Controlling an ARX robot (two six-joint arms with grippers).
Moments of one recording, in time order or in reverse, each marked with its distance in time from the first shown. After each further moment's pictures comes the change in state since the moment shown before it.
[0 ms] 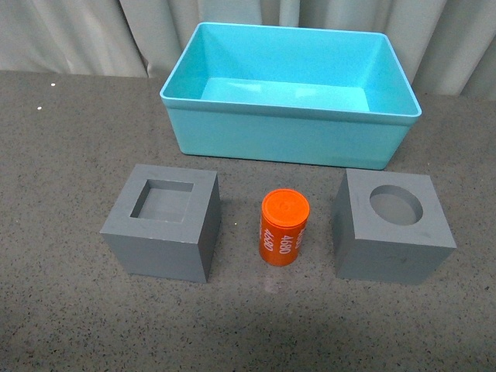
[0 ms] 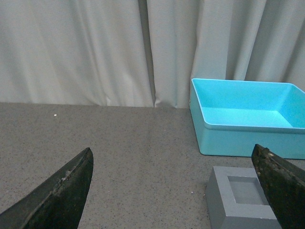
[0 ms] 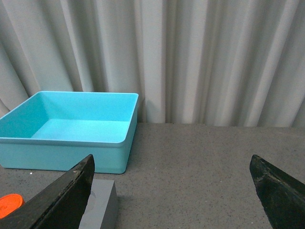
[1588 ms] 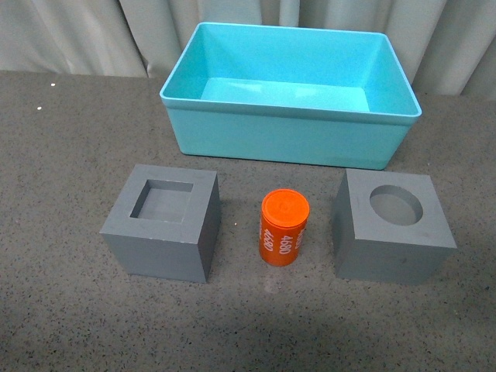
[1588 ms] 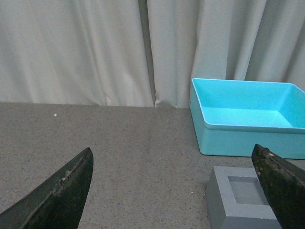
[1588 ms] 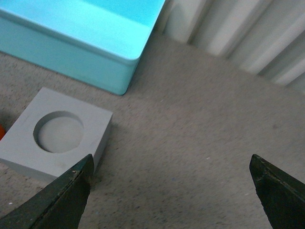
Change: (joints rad) left arm 0.000 0.000 0.000 0.000 -0.001 0.000; right arm 0.168 0.992 0.264 0.247 0.104 -0.240
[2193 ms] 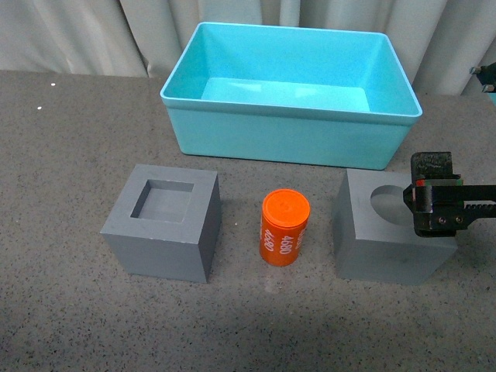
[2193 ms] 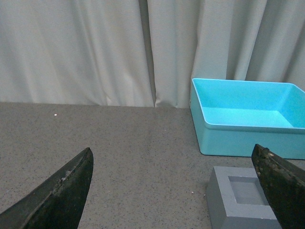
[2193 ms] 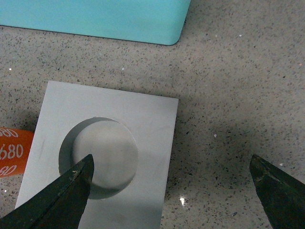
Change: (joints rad) left arm 0.000 0.000 0.000 0.000 0.000 0.000; right arm 0.091 0.616 0.313 -0.064 -0.033 0.389
